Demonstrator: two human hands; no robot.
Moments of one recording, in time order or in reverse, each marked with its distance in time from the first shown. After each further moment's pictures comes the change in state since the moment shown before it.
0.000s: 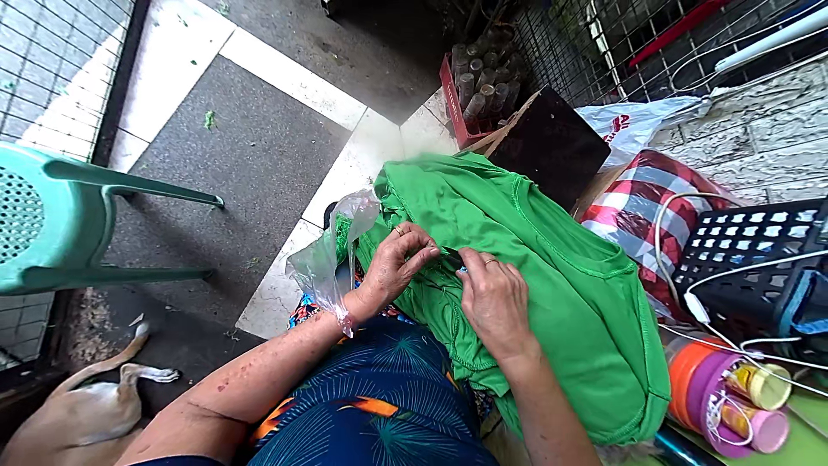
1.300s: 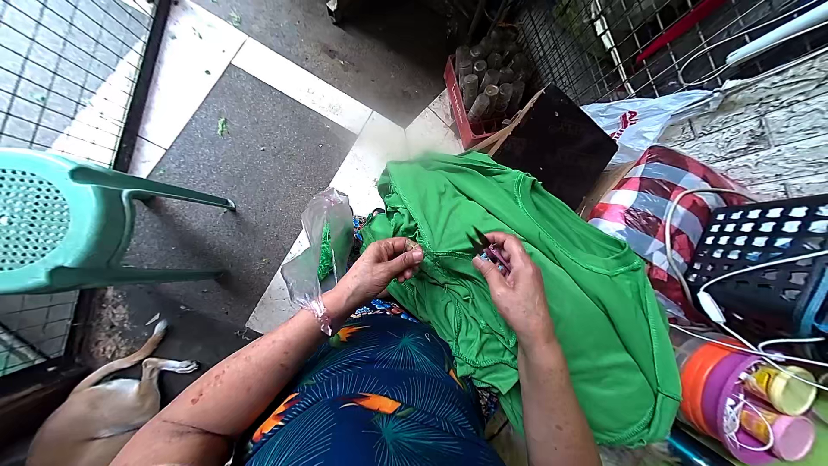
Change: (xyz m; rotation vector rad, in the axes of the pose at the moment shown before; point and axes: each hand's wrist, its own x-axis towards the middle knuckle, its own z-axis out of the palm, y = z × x) left_hand -0.007 0.017 -0.031 -0.400 -0.174 -0.504; right_hand 0.003 0.024 -0.014 0.606 -0.104 0.366
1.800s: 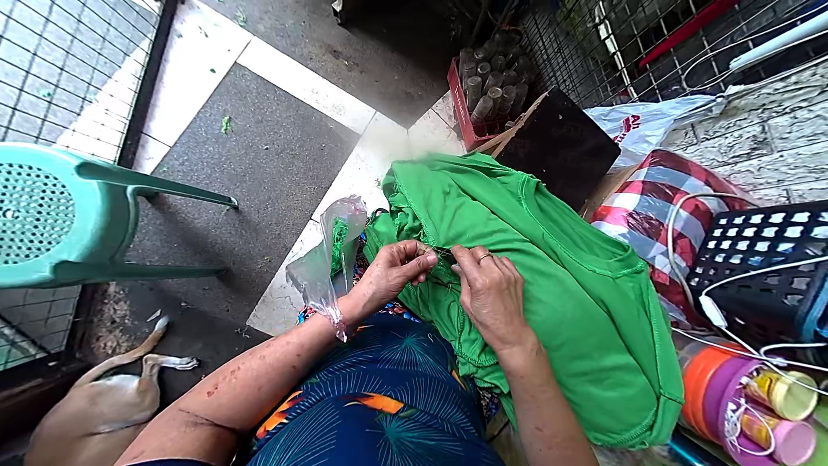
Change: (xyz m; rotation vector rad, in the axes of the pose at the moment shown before) left_hand -0.003 0.002 0.019 -0.013 0.071 0.005; right_hand -0.003 -0.003 0.035 -0.541 0.103 -0.475
